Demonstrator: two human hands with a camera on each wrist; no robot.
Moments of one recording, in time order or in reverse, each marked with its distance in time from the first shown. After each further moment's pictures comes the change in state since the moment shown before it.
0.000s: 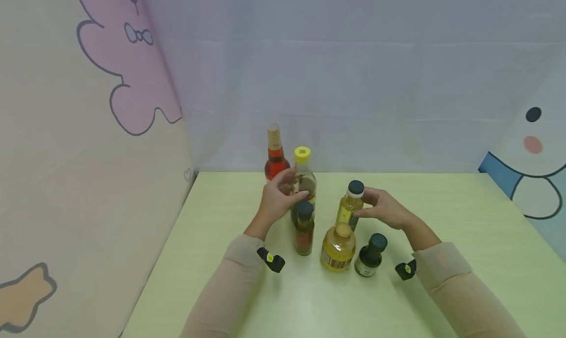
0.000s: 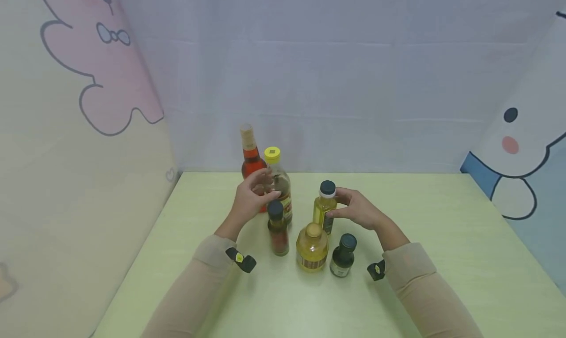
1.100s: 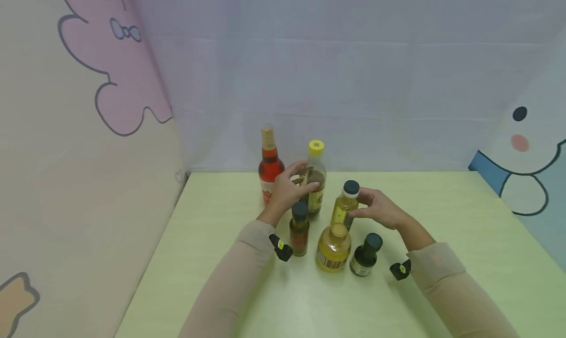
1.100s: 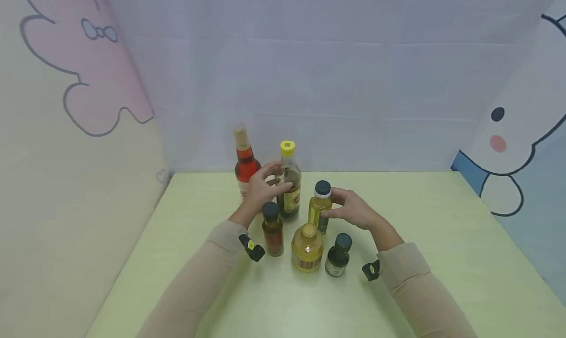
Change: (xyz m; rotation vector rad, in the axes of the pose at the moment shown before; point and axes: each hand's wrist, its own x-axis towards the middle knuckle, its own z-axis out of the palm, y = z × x) left_hand 0.033 -0.007 0.032 0.018 -0.087 -0.095; right_hand -0.001 0.001 0.002 -0.032 0.031 0.019
